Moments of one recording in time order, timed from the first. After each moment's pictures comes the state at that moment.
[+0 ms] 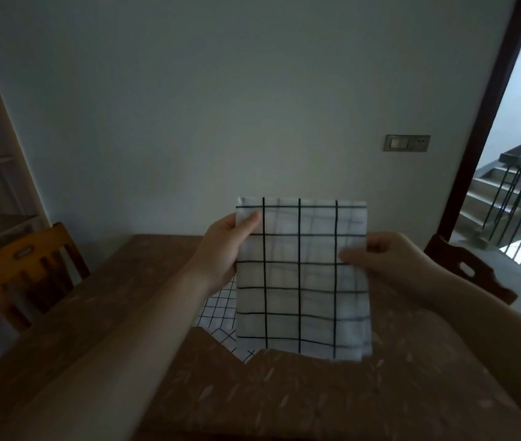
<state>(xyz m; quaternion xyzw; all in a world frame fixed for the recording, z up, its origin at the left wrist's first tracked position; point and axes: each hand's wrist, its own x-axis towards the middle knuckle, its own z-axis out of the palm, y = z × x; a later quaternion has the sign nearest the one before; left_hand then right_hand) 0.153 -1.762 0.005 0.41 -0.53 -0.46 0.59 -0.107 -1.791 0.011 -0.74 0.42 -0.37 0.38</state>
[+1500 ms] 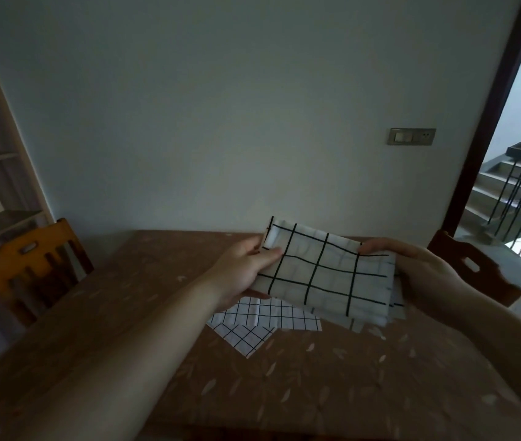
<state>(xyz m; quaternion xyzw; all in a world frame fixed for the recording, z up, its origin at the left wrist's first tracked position) 0.139 -1.759 -0.019 0.51 -0.52 -0.50 0.47 -0.130 -1.792 -0.013 -0.63 0.42 -0.43 0.50</state>
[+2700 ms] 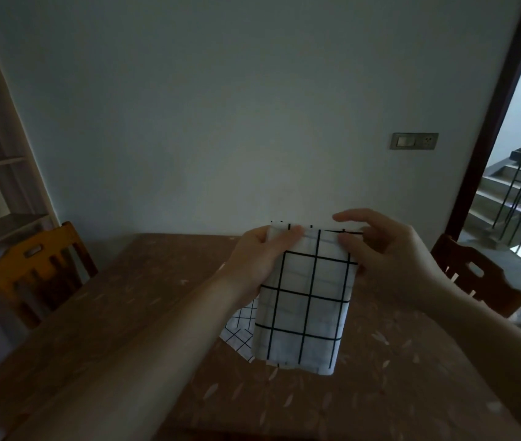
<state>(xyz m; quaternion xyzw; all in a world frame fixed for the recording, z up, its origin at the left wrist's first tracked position) 0.113 -1.747 0.009 0.45 -0.49 -0.49 0.56 -0.086 -1.769 0.017 -0.76 0.36 -0.47 0.27</state>
